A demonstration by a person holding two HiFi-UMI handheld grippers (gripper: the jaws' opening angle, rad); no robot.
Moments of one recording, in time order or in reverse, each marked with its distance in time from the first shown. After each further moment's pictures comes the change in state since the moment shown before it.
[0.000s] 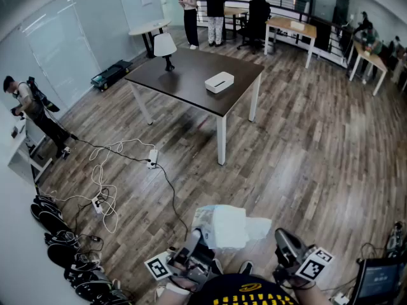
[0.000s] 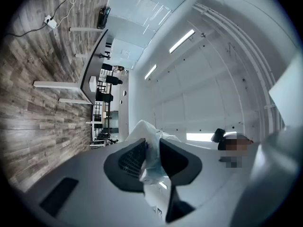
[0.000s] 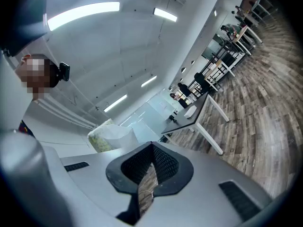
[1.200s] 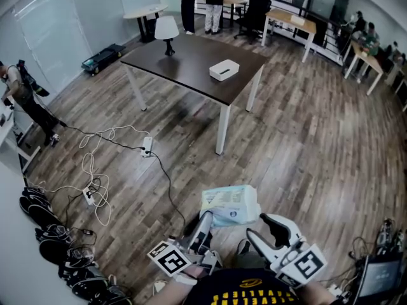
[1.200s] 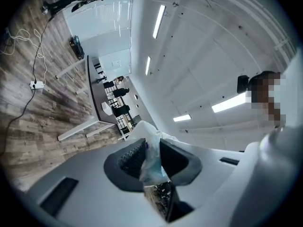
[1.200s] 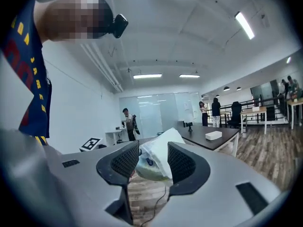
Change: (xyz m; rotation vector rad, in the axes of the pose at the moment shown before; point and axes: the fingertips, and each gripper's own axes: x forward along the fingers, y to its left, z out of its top) left arm -0.010 0.039 0.067 0.441 0.121 0.361; right arm 0.118 0.149 -0.033 -0.676 0.136 0.118
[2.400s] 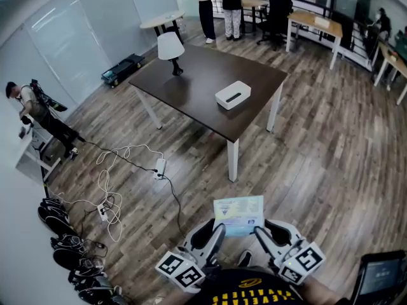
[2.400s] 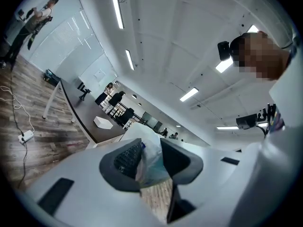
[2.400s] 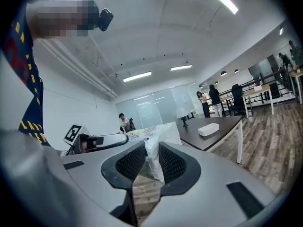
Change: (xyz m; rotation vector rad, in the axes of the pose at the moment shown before) left arm 0.238 0.033 0.009 0.422 0.091 0.148; right arm 0.090 -0.267 -0.018 0.183 0.055 0.074
